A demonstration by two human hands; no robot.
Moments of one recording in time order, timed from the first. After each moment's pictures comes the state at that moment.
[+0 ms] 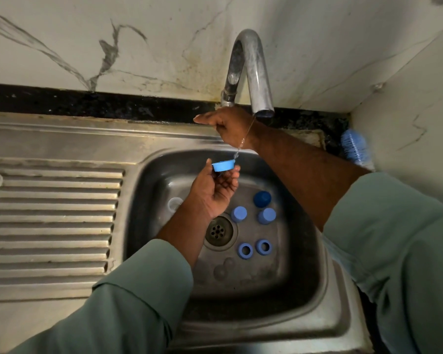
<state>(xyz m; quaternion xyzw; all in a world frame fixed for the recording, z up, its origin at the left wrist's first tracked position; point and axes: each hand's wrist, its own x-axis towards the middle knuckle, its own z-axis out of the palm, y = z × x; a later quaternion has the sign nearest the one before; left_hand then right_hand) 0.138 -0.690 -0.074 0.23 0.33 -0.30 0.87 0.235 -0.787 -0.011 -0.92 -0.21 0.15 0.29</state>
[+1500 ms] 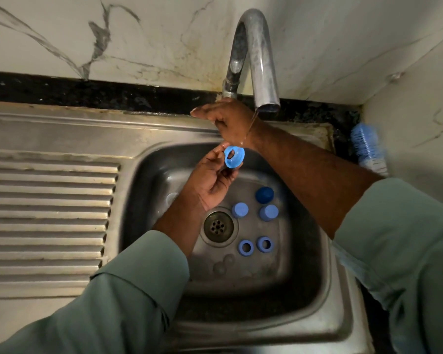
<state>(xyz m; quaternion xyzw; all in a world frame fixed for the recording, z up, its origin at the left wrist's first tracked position) 0.153 -0.693 -0.085 0.34 0.22 -0.27 0.87 0.245 -0.796 -0.040 -0.94 -0.23 0.09 0.23</state>
